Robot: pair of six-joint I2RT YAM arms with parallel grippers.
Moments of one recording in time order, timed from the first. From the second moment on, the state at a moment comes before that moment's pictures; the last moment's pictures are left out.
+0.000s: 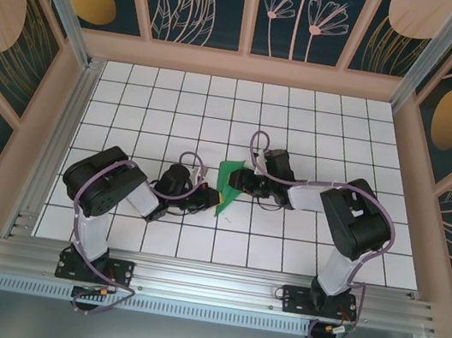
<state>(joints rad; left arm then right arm) -0.67 1.88 0.46 0.92 0.54 -1.16 0.55 1.78 0.75 0.26 -0.51 0.65</state>
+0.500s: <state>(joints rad) -0.67 1.89 0.47 0.92 0.54 -1.17 0.56 1.61 0.76 0.14 -0.44 0.62</state>
